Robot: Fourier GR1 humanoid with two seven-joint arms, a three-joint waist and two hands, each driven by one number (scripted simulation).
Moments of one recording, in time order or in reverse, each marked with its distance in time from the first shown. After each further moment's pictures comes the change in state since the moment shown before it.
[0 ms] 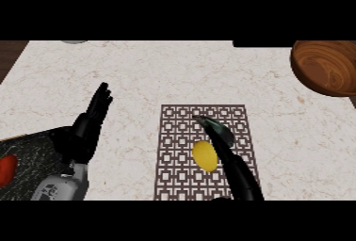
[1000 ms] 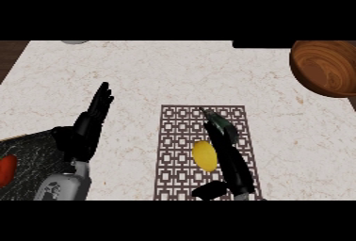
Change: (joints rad) left arm -0.007 -0.055 0.063 0.025 -0.053 -0.065 -0.009; right arm -0.097 0.042 -0.072 0.291 0.135 -0.048 -0.093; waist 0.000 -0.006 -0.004
